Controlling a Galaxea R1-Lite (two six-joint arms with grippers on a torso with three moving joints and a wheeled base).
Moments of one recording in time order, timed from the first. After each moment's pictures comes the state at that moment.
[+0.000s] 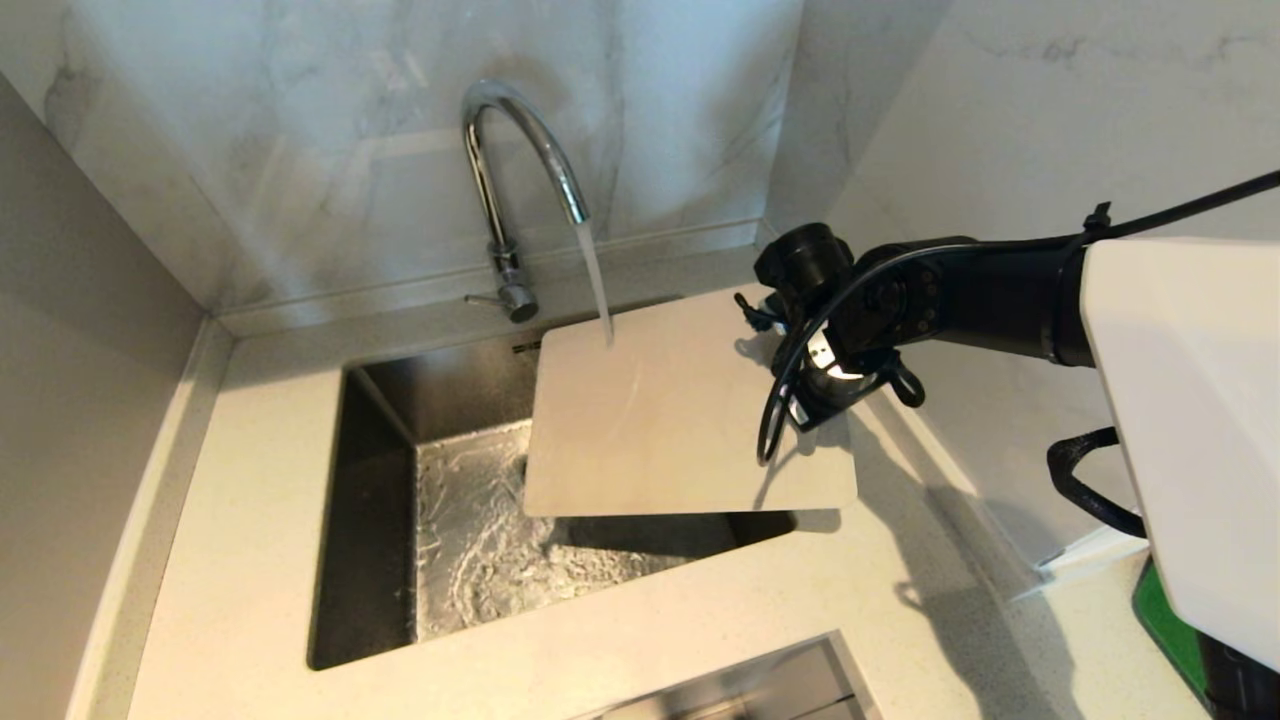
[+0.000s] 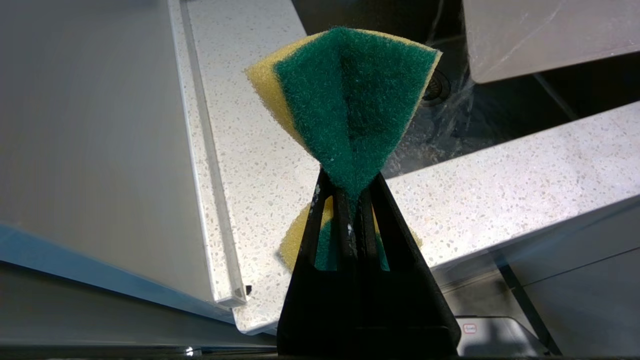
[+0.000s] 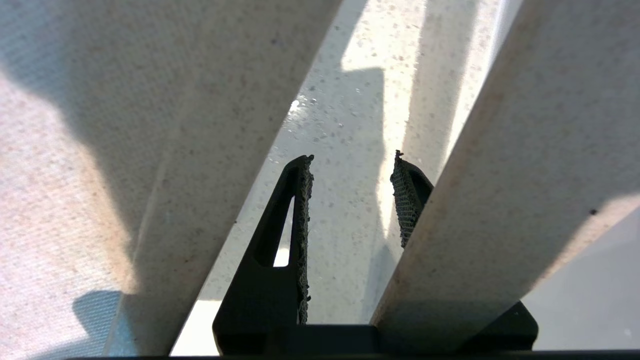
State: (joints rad) left arm 0.00 0.00 0.00 0.00 0.00 0.01; right arm 0.37 2.17 -1.99 0.65 -0.53 -0.19
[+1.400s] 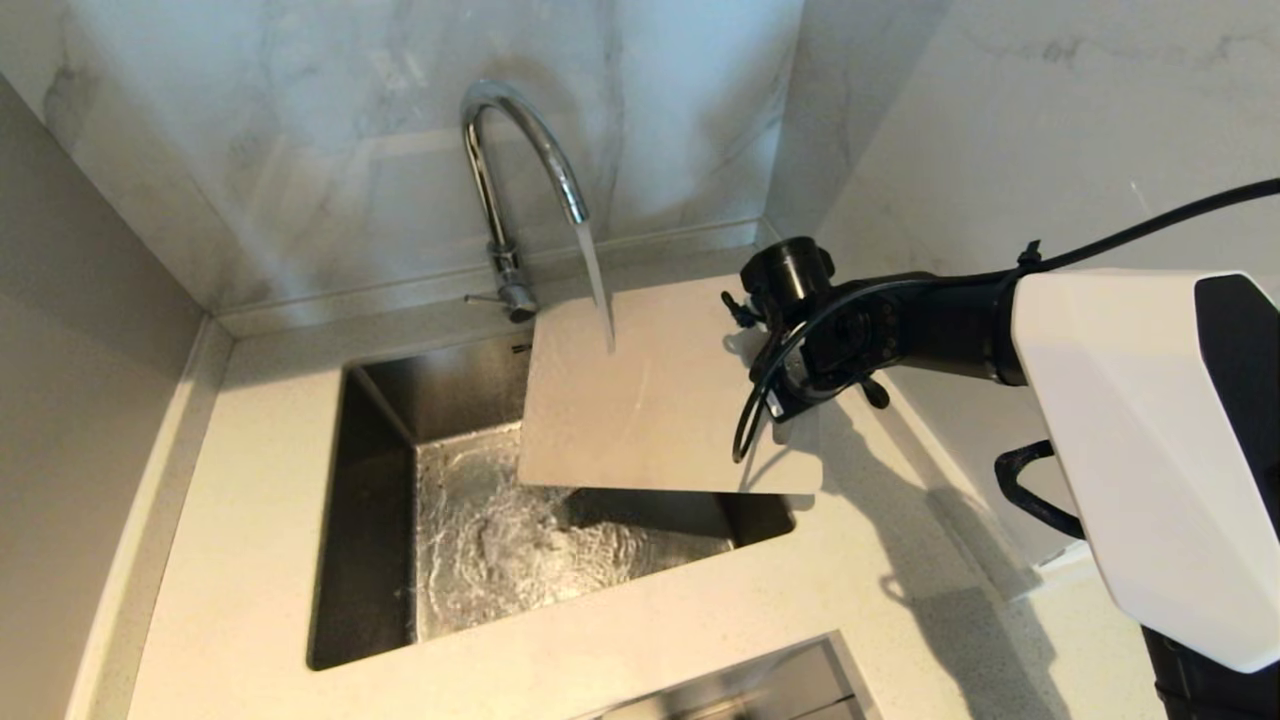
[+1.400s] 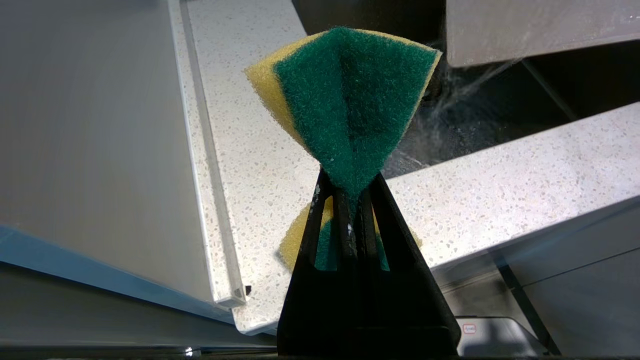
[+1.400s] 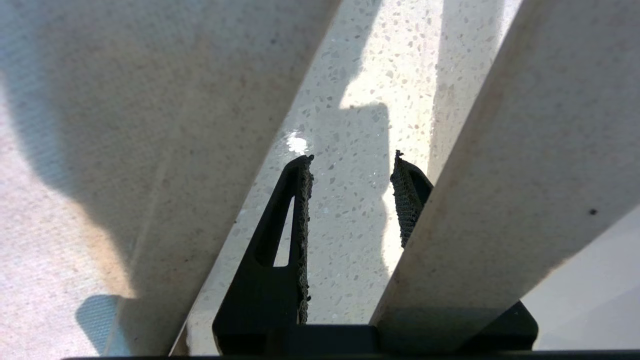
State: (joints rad) left arm 0.00 0.00 0.00 0.00 0.00 0.01; right arm 0.38 2.24 -1.99 0.45 -0.54 -0.19
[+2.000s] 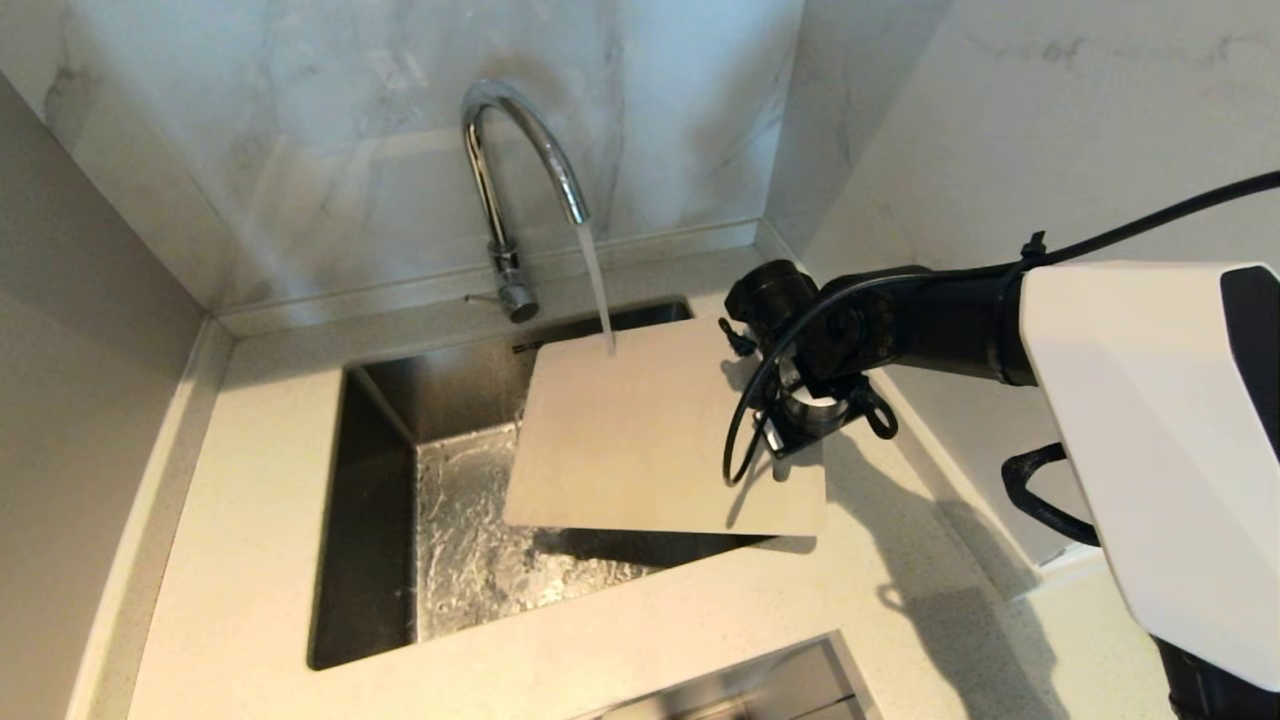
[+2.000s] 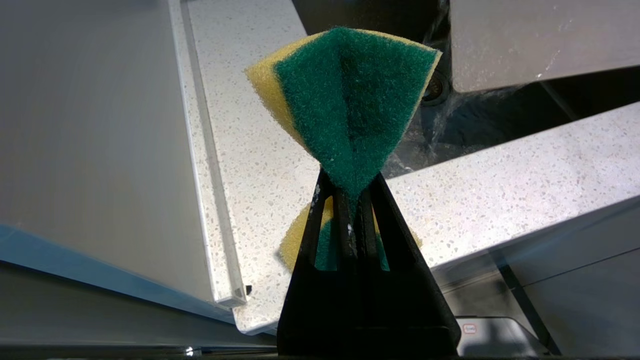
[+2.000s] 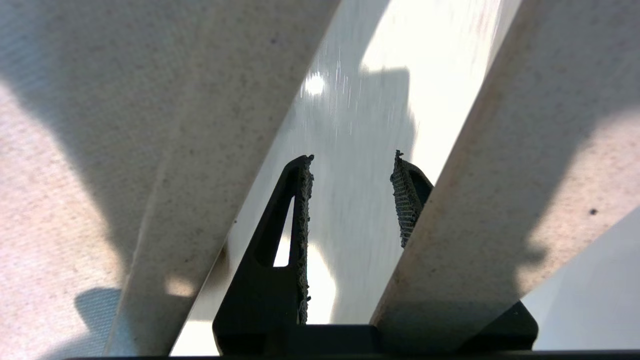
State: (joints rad) left arm 0.00 0.00 0.00 0.00 0.00 0.01; right arm 0.41 2.21 -1.96 0.69 -0.53 -0.05
